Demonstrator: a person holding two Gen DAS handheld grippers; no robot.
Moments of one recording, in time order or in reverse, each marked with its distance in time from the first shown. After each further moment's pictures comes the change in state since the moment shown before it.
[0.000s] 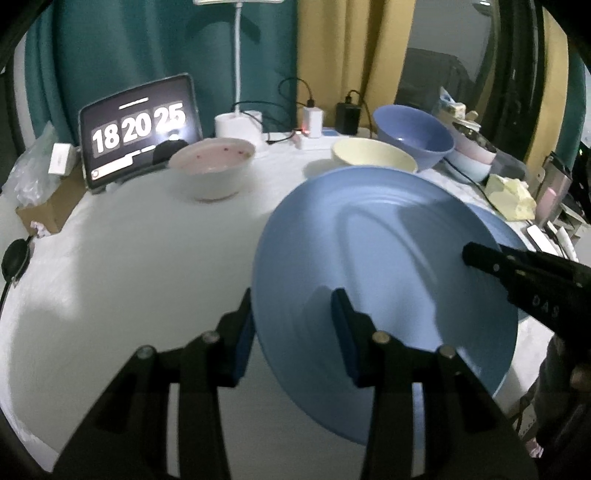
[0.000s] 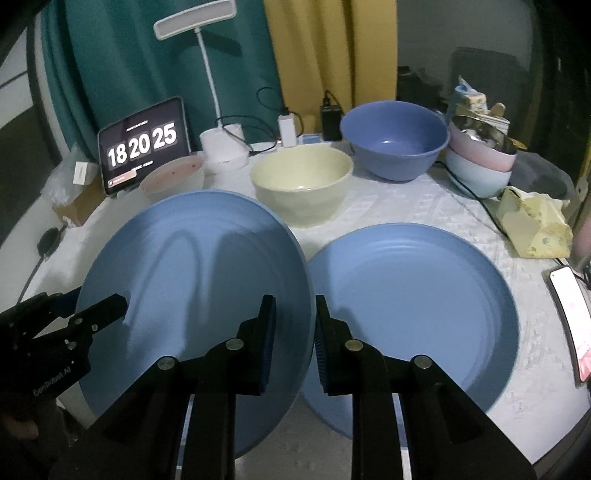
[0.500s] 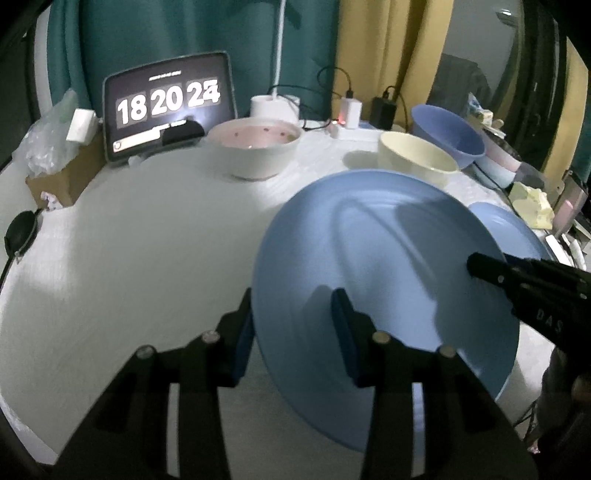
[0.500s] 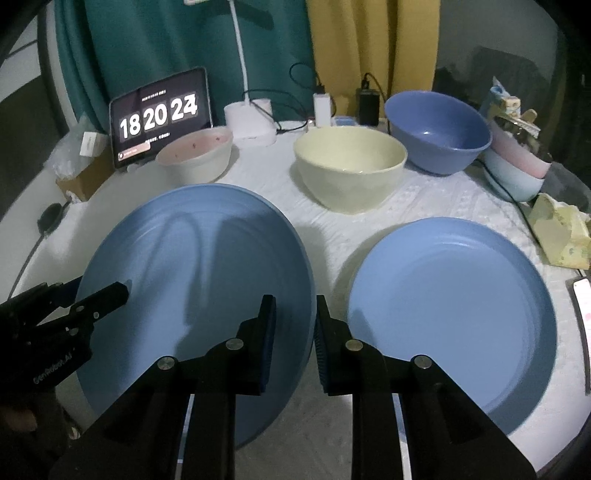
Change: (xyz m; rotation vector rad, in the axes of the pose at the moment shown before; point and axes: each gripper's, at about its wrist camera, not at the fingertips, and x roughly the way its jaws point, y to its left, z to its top) left arm 0.011 0.048 -0.012 -0.071 0.021 0.026; right arm 0.028 0.043 0.001 -0.064 0.061 0.016
